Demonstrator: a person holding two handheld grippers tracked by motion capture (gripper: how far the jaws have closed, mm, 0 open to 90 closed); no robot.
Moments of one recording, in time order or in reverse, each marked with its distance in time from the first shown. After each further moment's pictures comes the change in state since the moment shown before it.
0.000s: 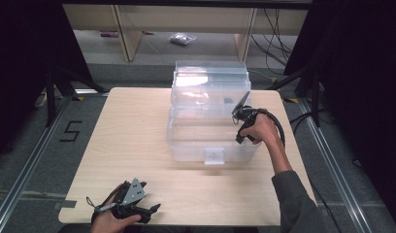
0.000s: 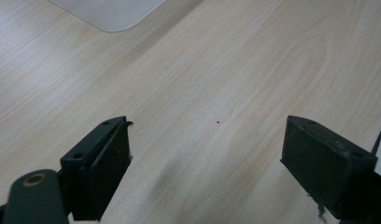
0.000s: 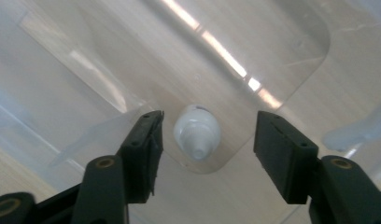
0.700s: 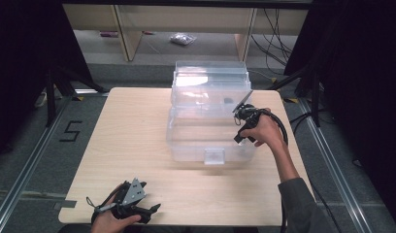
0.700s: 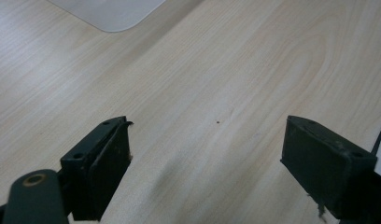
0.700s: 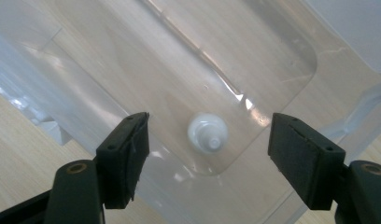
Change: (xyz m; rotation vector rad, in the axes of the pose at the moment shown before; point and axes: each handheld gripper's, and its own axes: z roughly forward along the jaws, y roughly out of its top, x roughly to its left) left arm 0.000 0.000 0.001 -0.009 0.002 -0.001; right arm 0.013 -0.011 -0.020 -0.116 -0.004 -0.045
